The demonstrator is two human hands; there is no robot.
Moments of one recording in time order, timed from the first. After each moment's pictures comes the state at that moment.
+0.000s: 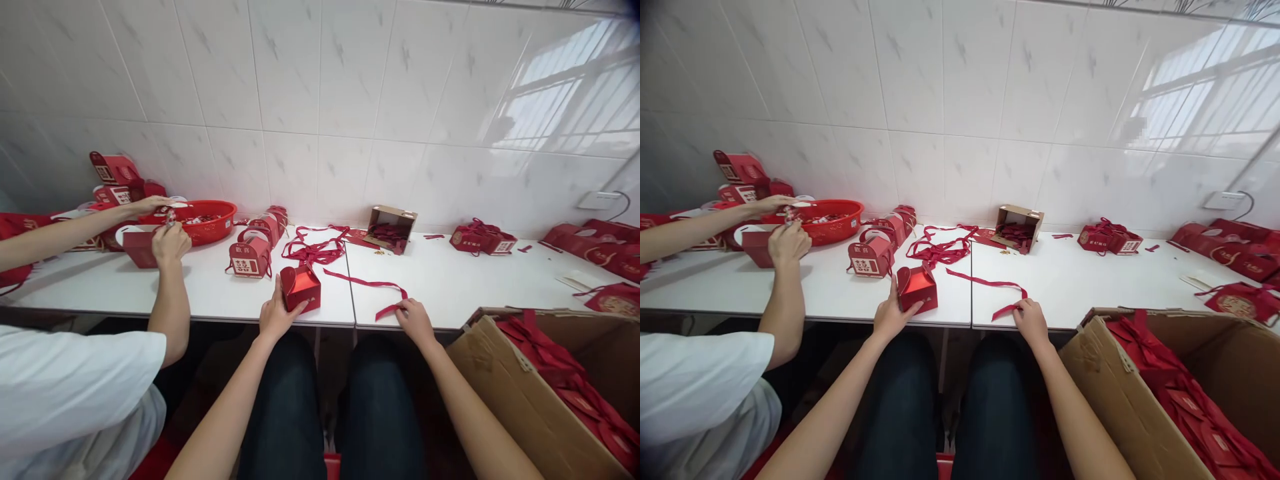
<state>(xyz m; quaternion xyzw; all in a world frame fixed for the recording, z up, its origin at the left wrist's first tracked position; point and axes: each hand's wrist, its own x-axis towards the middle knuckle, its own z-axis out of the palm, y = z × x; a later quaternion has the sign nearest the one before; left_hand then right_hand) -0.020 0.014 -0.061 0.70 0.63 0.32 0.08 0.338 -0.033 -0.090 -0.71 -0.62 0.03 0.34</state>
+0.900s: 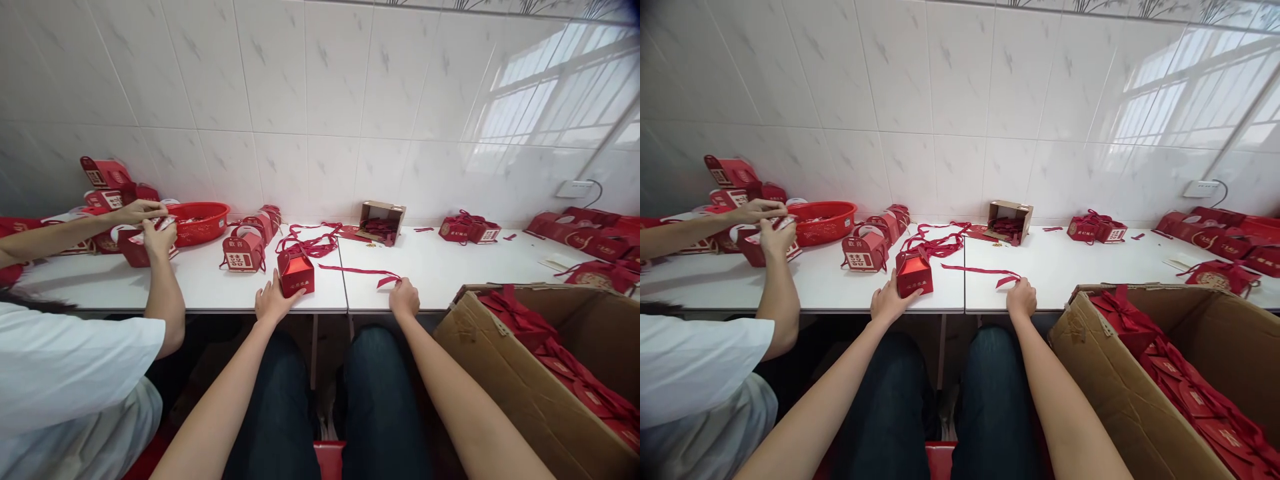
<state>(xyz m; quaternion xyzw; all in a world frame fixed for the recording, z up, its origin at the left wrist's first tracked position) -0.008 0.022 -0.066 0.69 0.68 0.26 0.02 0.318 -0.020 -0.080 -0.85 -0.40 0.00 0.34</state>
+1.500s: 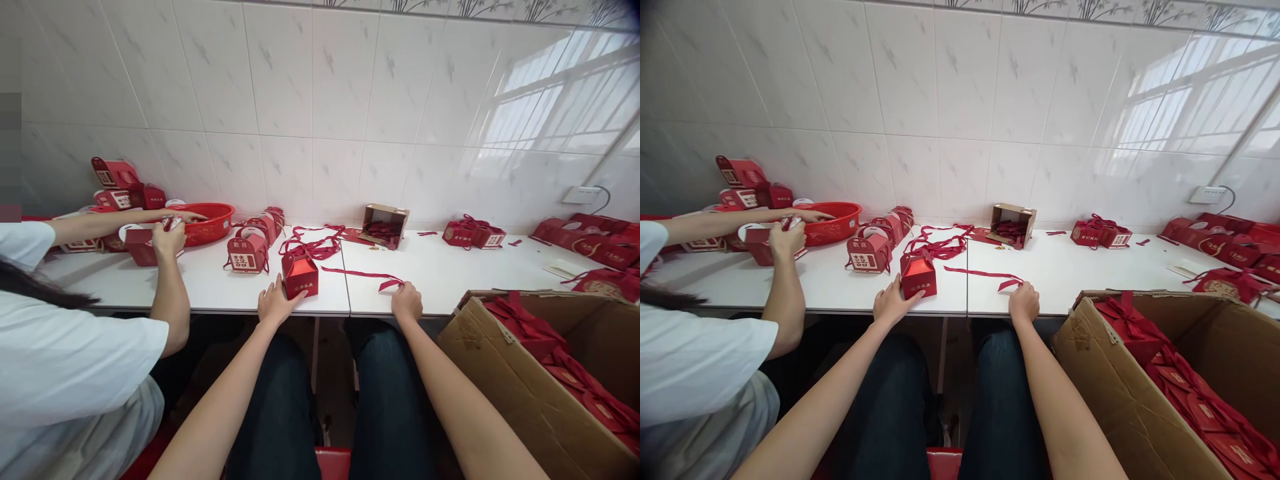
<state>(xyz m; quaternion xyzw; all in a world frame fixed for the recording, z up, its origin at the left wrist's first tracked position) -0.009 0.023 -0.069 0.69 0.68 0.25 0.03 0.317 -0.018 -0.083 -0.85 -0.41 -0.02 0.33</state>
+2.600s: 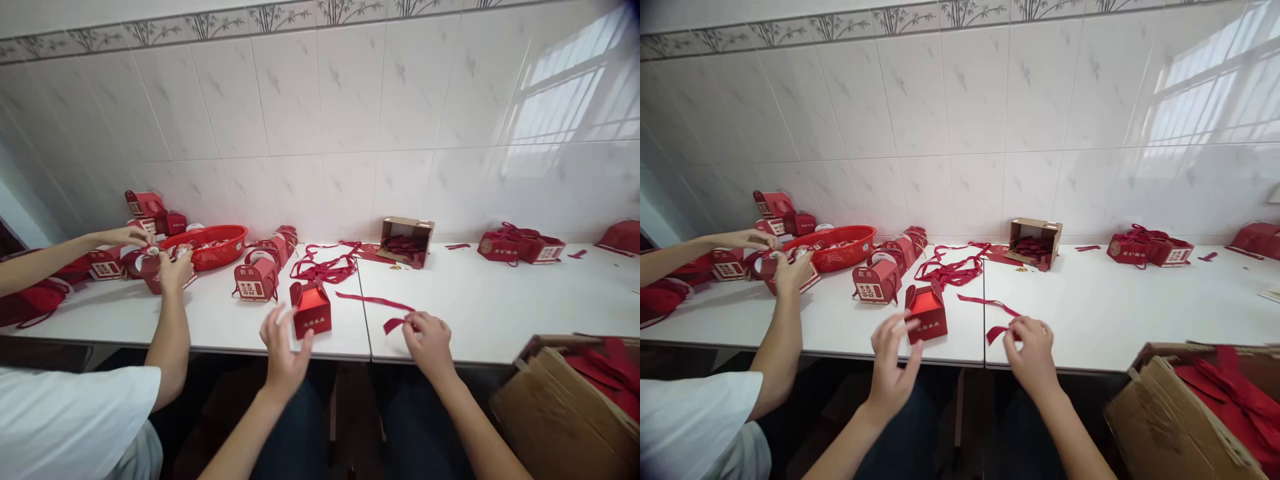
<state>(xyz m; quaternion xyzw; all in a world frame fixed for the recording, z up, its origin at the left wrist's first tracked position) 0.008 -0.030 -0.042 0.69 0.48 0.53 -0.09 0.284 -0.039 -0.051 -0.66 -0.60 0.01 0.46</state>
